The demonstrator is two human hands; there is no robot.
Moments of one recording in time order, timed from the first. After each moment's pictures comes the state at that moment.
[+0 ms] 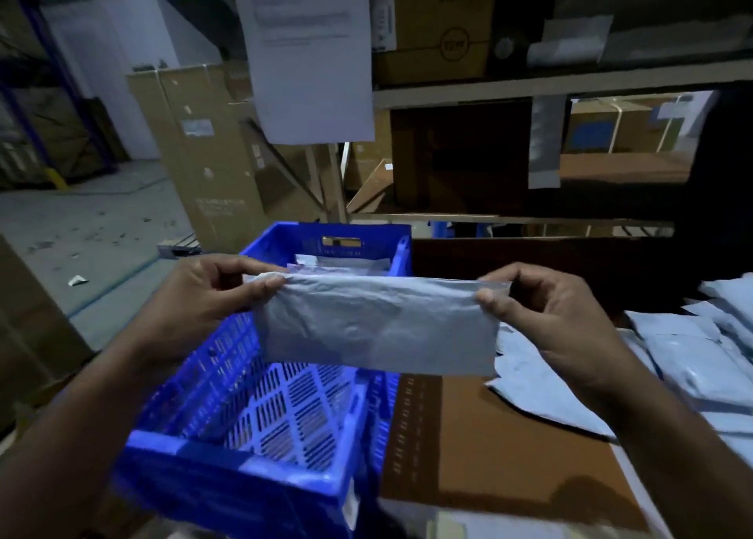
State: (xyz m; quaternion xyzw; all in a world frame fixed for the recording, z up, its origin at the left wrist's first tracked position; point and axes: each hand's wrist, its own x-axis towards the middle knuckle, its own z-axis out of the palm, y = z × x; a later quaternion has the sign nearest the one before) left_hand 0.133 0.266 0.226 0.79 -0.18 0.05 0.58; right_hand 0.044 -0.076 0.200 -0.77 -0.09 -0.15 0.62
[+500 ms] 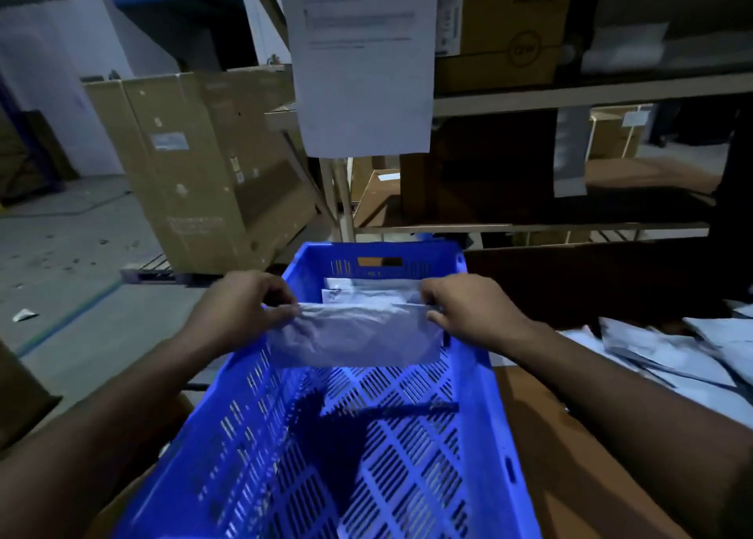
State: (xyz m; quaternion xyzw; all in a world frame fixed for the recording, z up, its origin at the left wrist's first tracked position) left_hand 0.307 0.373 0.191 0.95 -0.24 0.11 0.17; right_hand 0.225 0.053 0.171 -0.98 -0.09 -0.15 0.02
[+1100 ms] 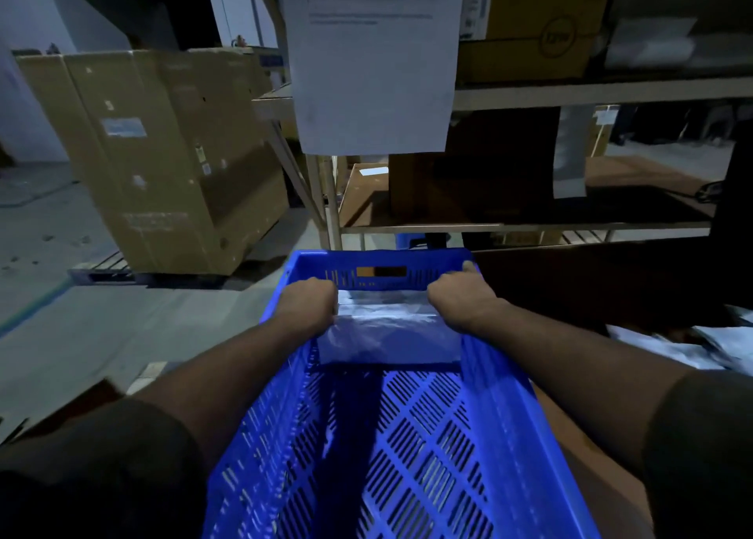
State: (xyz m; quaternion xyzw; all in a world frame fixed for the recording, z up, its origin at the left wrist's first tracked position) left_hand 0.432 0.284 0.126 0.97 -0.23 0.04 -0.03; right_hand 0.333 0.058 0.146 -0.98 0.00 -0.01 -0.21
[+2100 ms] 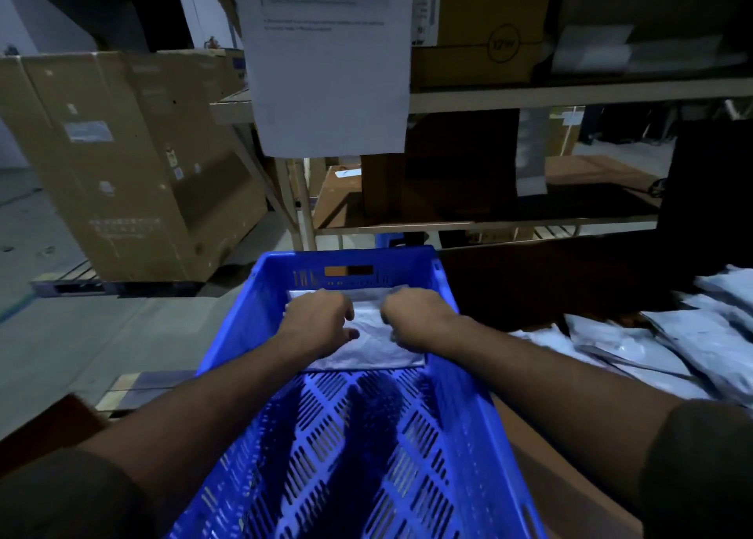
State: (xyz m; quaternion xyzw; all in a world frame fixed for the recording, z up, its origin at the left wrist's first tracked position) left_hand 0.366 0.240 0.130 0.94 -0.32 0.08 0.02; right_hand 0.292 0.080 0.148 -1.00 -0.03 -0.01 -0.08
